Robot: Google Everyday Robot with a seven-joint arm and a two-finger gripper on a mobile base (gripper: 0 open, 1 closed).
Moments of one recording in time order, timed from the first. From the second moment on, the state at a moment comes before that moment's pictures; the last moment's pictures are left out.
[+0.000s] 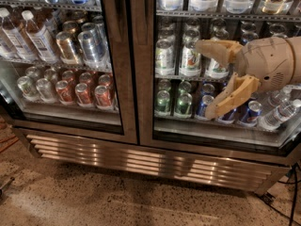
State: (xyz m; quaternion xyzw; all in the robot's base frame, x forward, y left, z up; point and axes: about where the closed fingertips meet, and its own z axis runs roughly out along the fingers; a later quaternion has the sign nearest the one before) arm 0.454 -0.100 0.981 -0.55 0.56 0.39 0.48
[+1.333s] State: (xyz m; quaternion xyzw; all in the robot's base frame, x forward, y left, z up) arm 0.452 -0.097 0.988 -0.51 0.57 0.37 0.54
